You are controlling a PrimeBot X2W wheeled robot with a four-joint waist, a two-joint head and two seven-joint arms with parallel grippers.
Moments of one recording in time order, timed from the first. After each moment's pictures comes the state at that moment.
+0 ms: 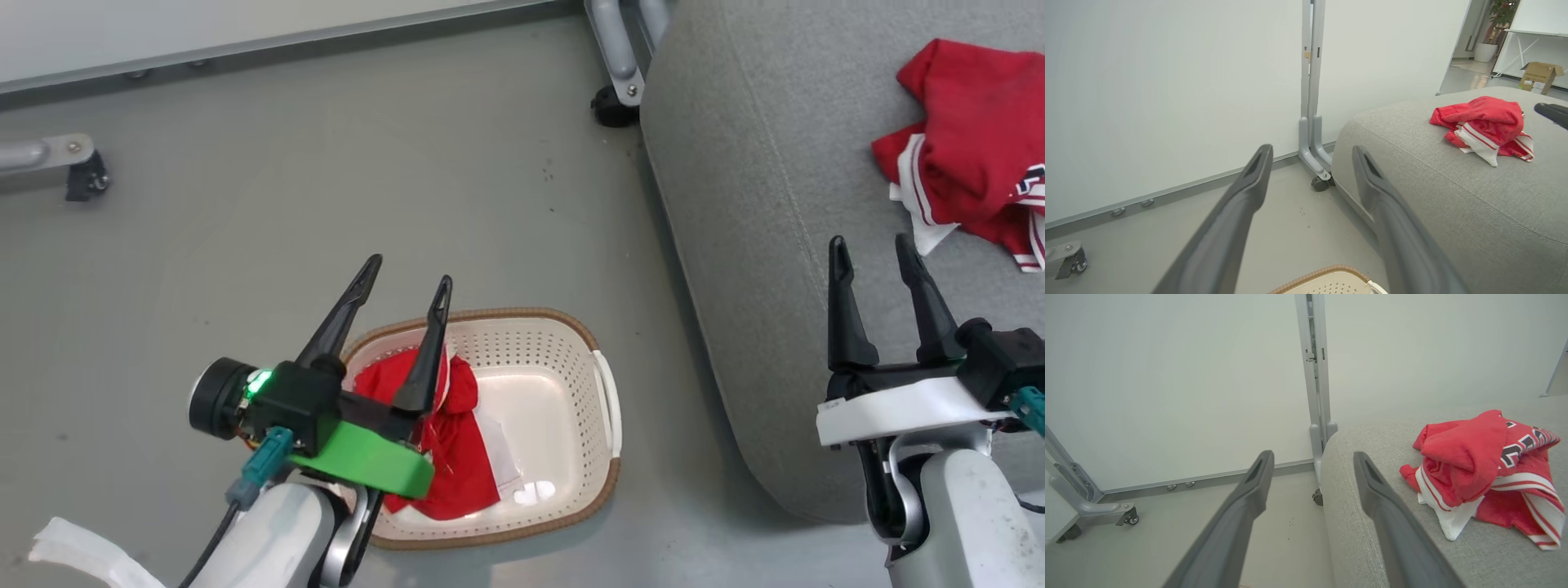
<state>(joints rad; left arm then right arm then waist) -0.34 0.33 -0.63 0.05 -0.44 0.15 -0.25 -0.18 -0.09 -0.04 0.10 0.21 0.13 -0.25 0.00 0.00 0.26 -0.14</state>
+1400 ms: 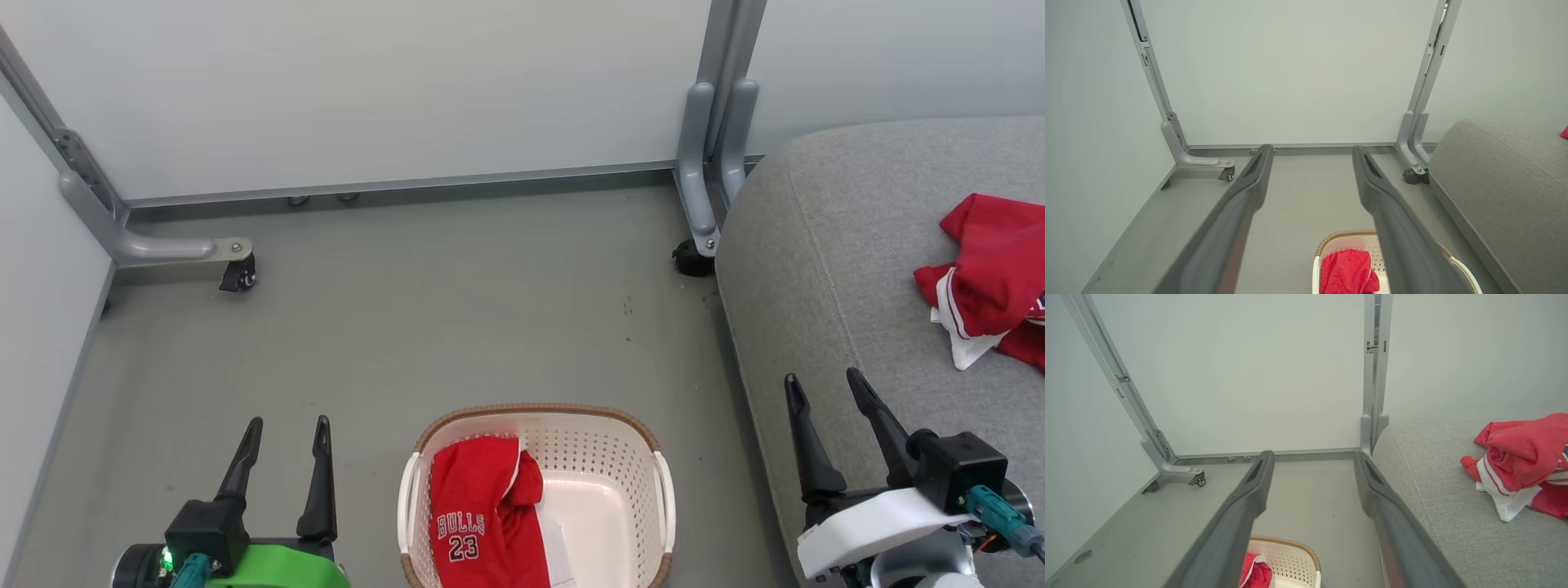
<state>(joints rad) 0.03 0.20 -0.24 0.16 -0.32 0.06 -0.26 0.10 -0.06 0.02 -0.06 0.17 0.13 -0.09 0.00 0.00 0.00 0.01</state>
